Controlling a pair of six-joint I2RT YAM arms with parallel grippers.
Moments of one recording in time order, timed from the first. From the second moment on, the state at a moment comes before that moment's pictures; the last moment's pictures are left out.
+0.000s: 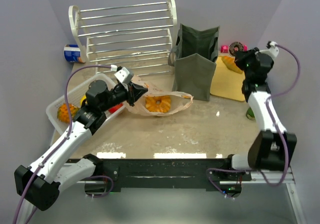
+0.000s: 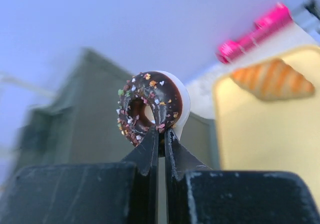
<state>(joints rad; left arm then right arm) -0.48 0.97 0.85 0.04 0.44 -0.12 -0.14 1.45 1.14 0.16 0.01 0.68</state>
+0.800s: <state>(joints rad) -0.48 0.96 0.82 0.05 0.39 -0.09 0.69 1.29 0.89 -0.08 -0.27 0.26</state>
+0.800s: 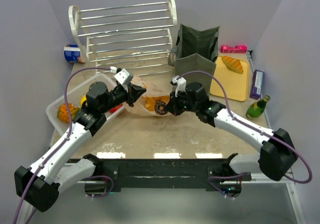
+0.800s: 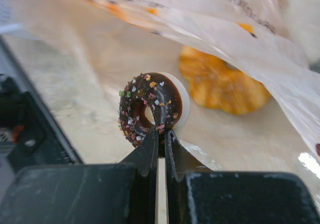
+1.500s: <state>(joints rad) -0.48 0.93 0.82 0.06 0.39 -0.09 0.74 1.64 1.11 -0.09 -0.02 0.34</state>
